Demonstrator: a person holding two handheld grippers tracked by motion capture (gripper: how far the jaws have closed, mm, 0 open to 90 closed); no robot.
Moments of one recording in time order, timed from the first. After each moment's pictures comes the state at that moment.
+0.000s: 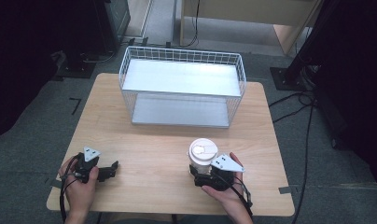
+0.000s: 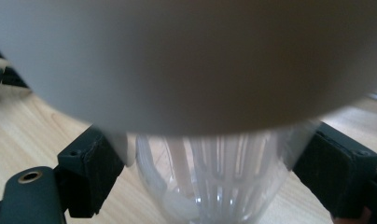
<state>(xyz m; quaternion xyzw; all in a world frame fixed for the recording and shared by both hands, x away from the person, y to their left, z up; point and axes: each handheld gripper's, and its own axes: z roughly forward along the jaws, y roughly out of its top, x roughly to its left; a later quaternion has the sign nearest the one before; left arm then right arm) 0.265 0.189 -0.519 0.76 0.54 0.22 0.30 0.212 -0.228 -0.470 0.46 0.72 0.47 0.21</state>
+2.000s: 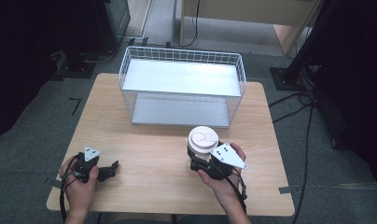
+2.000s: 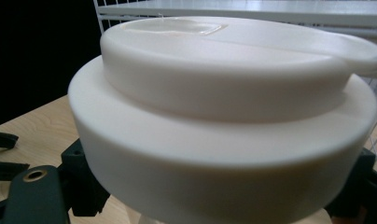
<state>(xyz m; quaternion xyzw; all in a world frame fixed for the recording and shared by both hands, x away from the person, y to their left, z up) 0.266 0.188 -0.519 0.76 0.54 0.22 0.30 0.223 -0.213 -0.419 0.44 0.65 0.53 0.31</state>
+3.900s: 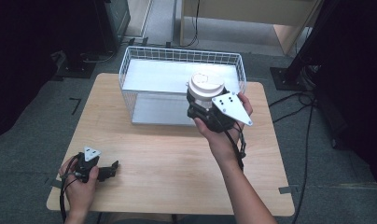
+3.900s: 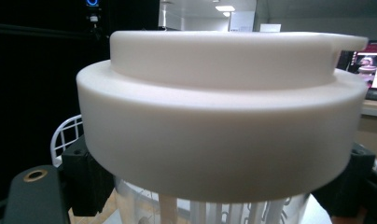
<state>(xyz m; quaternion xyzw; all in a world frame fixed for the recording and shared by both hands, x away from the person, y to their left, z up) 0.266 0.189 -0.519 0.76 0.54 0.22 0.30 0.291 -0.198 -0.297 0.41 0.57 0.58 0.42</state>
